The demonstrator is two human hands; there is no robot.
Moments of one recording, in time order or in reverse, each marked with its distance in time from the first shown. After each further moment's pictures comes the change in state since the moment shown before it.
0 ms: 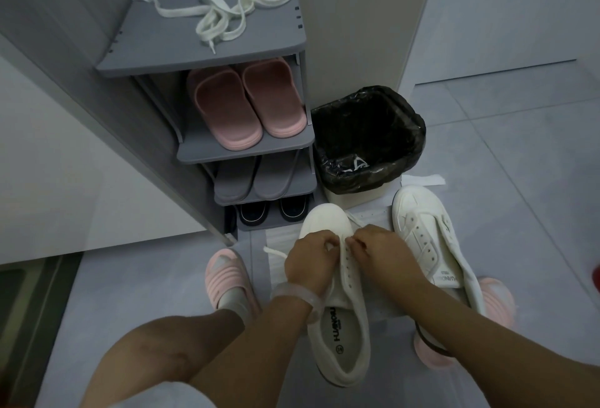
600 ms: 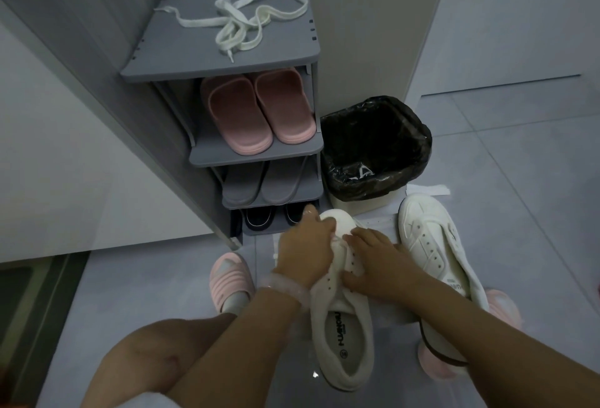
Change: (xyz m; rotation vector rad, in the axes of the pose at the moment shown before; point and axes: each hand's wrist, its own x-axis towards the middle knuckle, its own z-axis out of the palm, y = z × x) left_hand 0.001 0.015 -0.044 0.489 0.031 0.273; right_hand 0.000 -0.012 -0.008 -0.244 -0.320 -0.010
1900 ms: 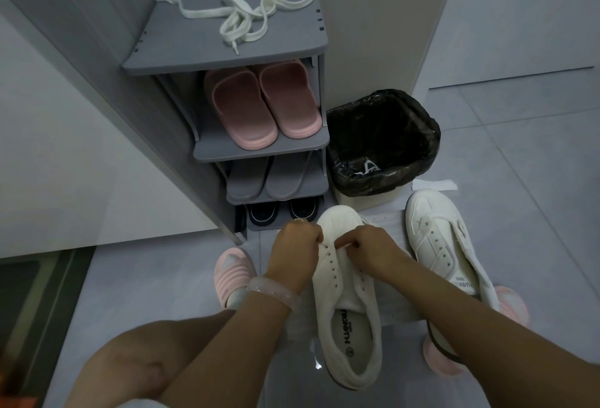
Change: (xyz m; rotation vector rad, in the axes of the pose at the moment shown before) left_hand 0.004 -0.036 0.027 -0.070 0.068 -0.010; right_hand 0.029 -0.013 -0.001 0.328 0.036 0.053
